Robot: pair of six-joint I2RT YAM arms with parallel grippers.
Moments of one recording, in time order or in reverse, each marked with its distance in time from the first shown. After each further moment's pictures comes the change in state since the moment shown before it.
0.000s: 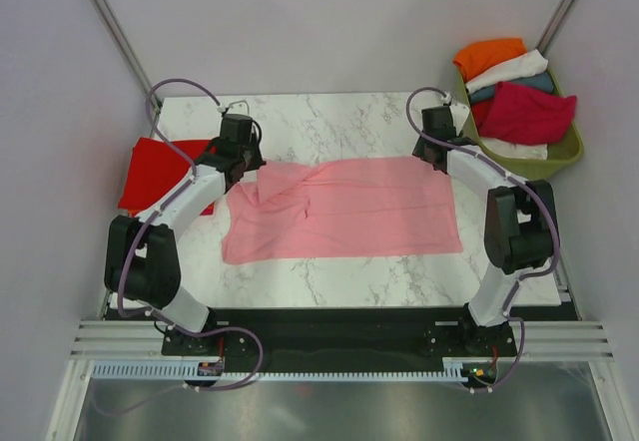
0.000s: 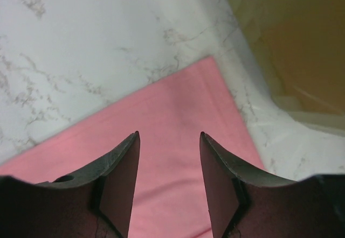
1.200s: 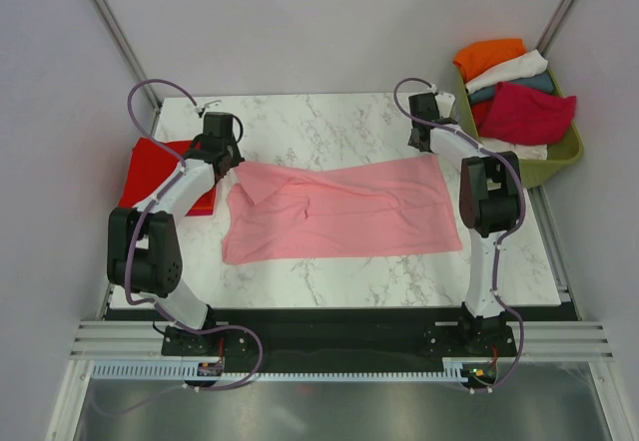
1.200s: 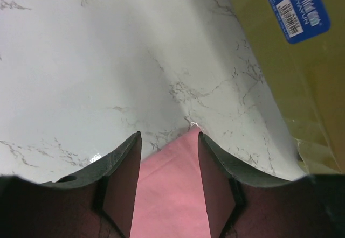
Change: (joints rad) left arm 0.133 0.072 0.034 -0.002 -0.087 0.034; right arm -0.027 0.395 0.414 -0.114 0.123 -0.069
